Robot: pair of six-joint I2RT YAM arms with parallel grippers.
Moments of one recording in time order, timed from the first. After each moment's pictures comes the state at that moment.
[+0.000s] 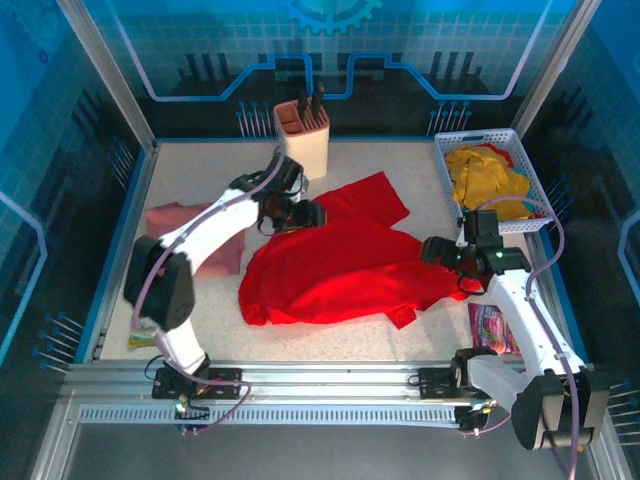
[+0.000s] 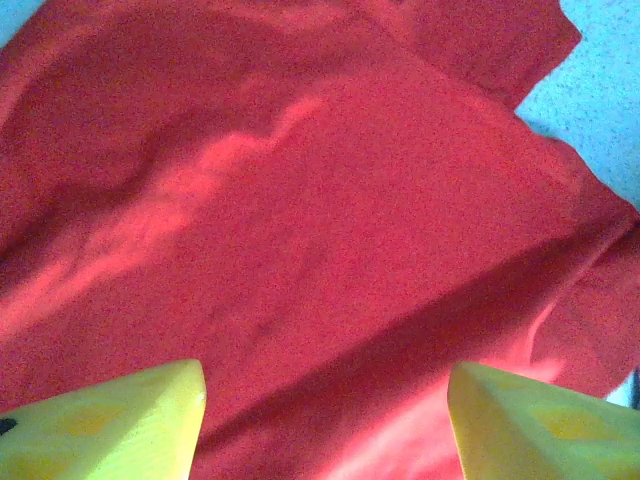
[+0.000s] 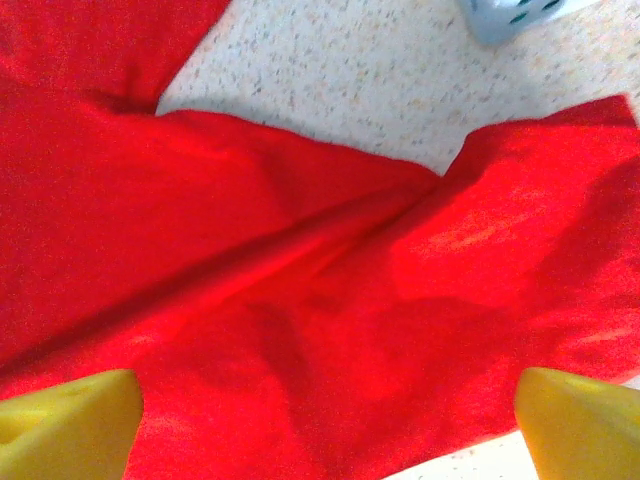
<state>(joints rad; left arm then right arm) -0.46 1.82 1.50 -0.76 0.27 -0.53 0.05 1.02 0.79 -0.79 -0.05 0.38</state>
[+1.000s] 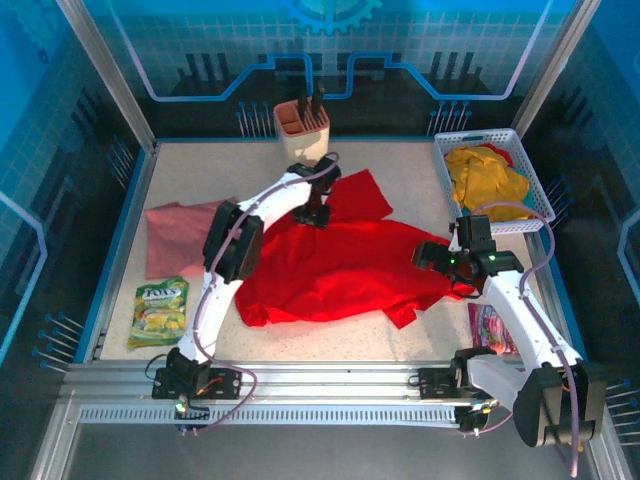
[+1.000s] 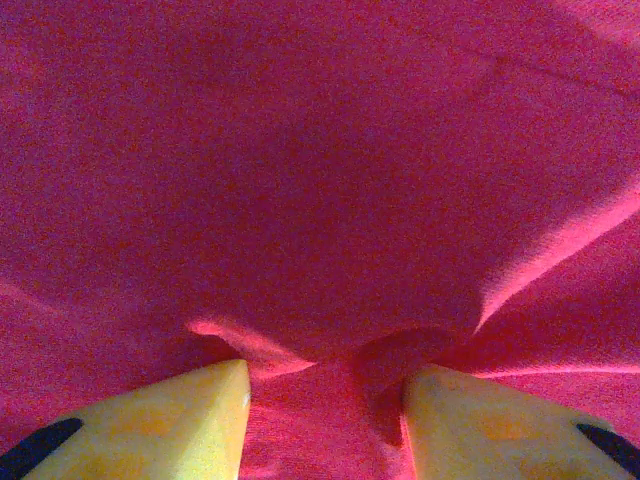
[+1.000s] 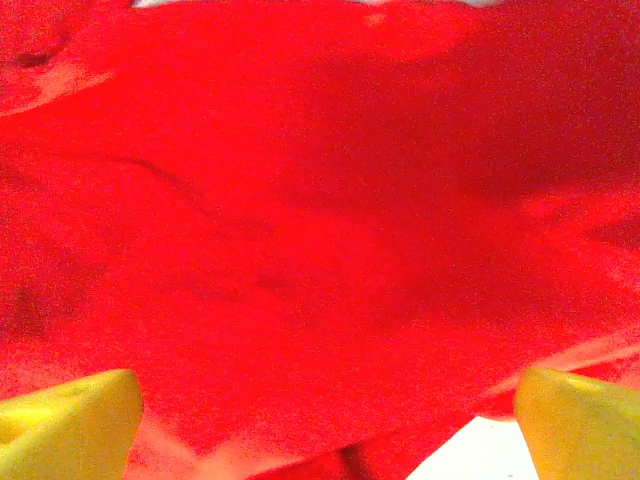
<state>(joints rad) -0.44 2.36 1.95 -1.01 -0.10 -0.31 0.07 1.04 0.73 -0.72 -0.11 0.41</state>
